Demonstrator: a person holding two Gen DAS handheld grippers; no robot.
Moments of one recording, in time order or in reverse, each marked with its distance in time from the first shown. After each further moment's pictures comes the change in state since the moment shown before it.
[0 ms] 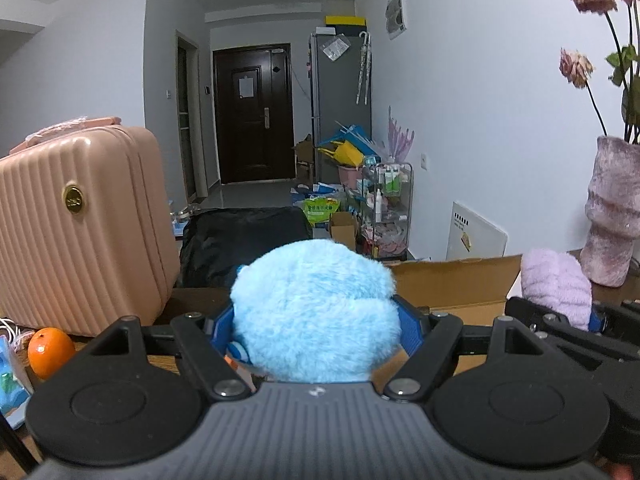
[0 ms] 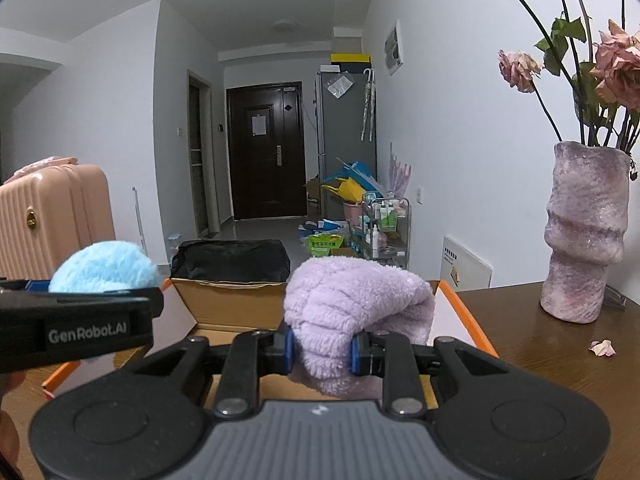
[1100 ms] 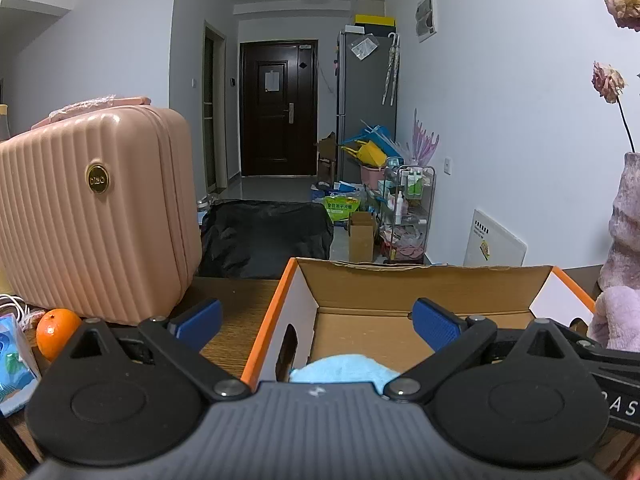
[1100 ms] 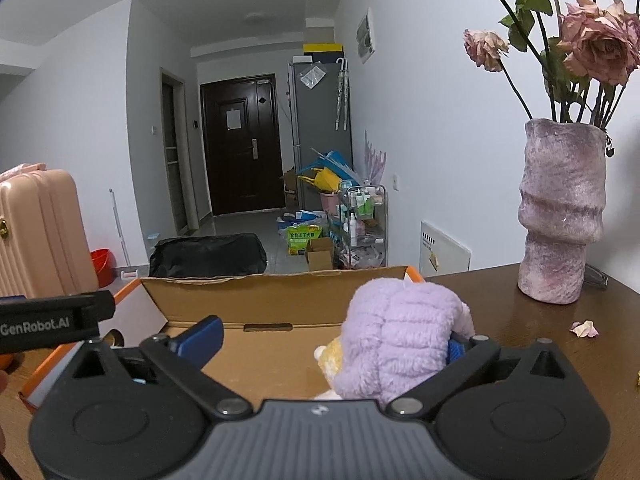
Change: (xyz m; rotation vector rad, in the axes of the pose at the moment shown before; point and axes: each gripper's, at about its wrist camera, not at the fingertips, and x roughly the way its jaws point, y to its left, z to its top) left arm 0.008 0.020 -0.001 -0.073 0.002 0.054; right arm 0.005 -0.022 0.000 0.055 0.029 -0.059
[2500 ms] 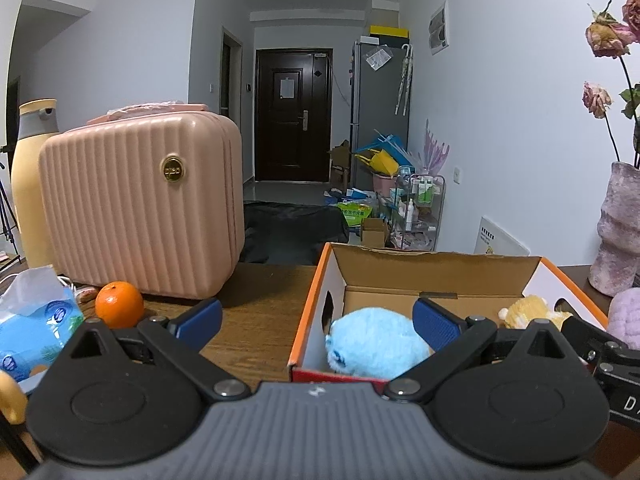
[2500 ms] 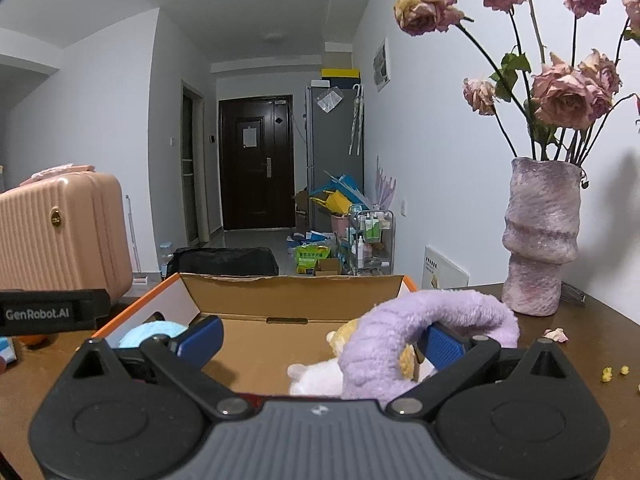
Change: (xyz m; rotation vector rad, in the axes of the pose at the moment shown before) left arm -0.072 0.026 -0.019 -0.028 -0.024 0.032; right arm -0.084 0.014 -0.021 -0.061 -0.077 0.022
